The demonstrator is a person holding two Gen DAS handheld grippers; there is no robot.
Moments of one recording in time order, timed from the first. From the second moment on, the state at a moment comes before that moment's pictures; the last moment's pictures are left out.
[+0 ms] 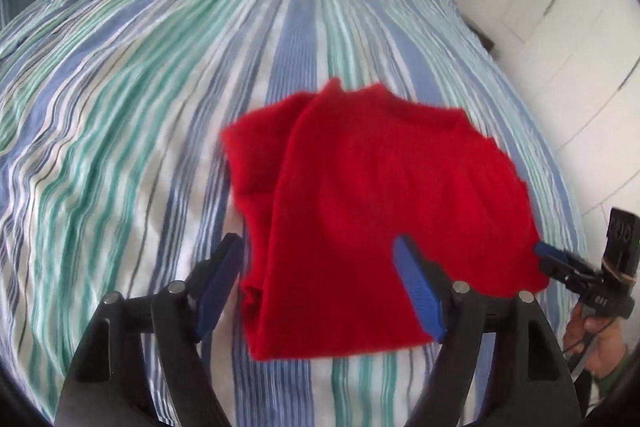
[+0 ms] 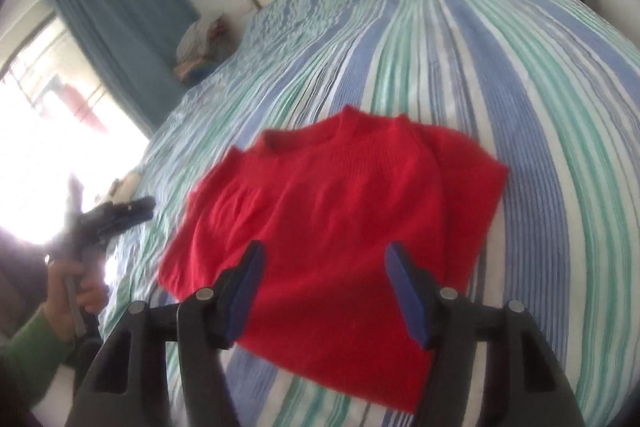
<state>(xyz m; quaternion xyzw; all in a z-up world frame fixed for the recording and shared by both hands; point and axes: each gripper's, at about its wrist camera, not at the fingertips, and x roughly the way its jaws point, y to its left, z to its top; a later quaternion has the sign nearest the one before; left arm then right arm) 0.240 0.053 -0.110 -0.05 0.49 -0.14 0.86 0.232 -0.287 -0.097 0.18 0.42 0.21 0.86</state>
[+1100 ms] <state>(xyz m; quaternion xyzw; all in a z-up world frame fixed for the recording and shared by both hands) 0.108 0.032 -0.176 0.03 0.42 -0.07 0.90 0.085 -0.275 -0.175 0.11 0.38 0.09 0.91</state>
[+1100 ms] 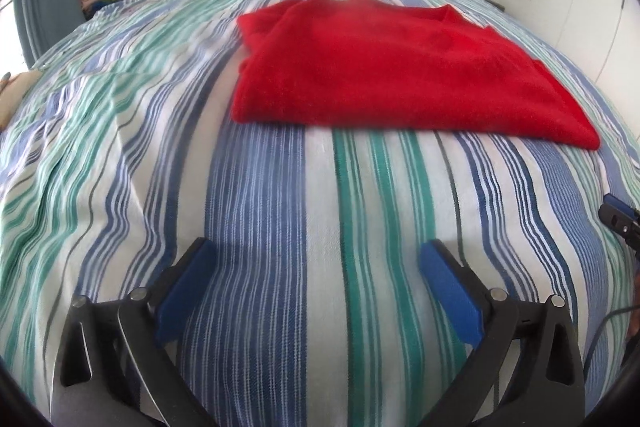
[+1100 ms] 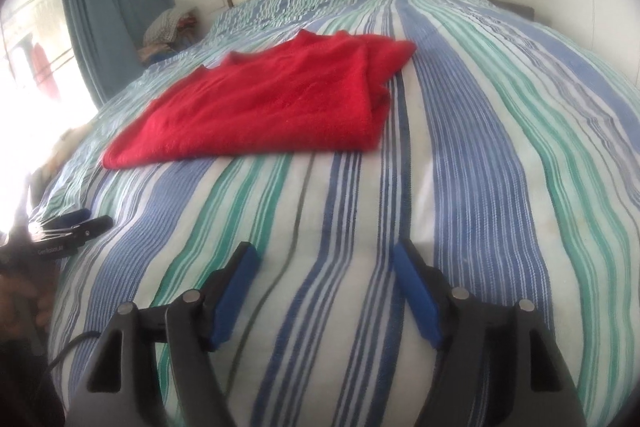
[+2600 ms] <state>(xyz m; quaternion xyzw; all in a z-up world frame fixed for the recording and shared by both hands) 0.105 0.031 -0.177 0.02 0.42 -0.07 0.91 0.086 -0.270 -0.179 0.11 0.38 0.10 0.91</state>
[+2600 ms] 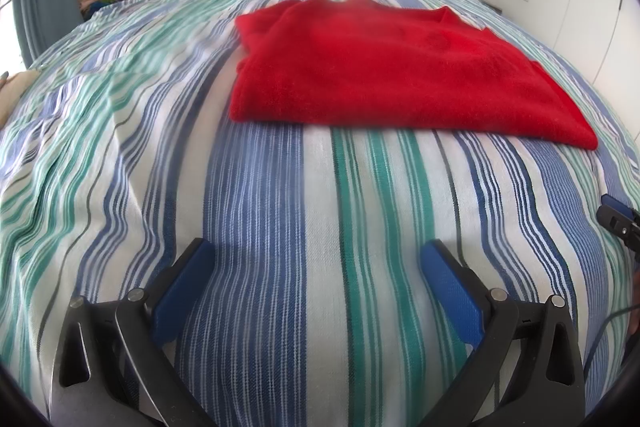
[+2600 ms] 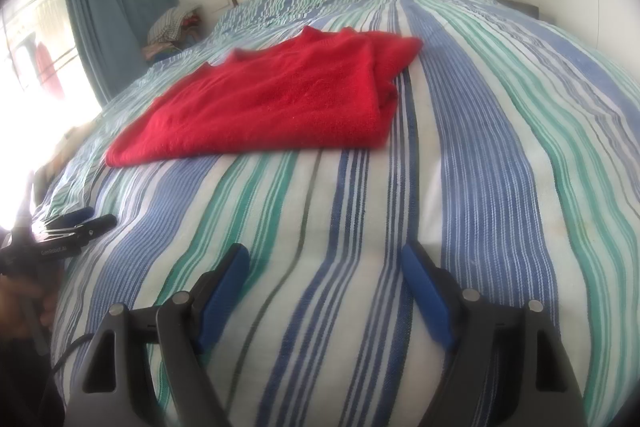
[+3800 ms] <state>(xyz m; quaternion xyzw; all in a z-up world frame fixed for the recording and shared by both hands) 0.116 0.079 -0.130 -0.05 0.41 -0.07 0.91 0.194 -0.336 -0.103 0.22 0.42 0.11 0.87</state>
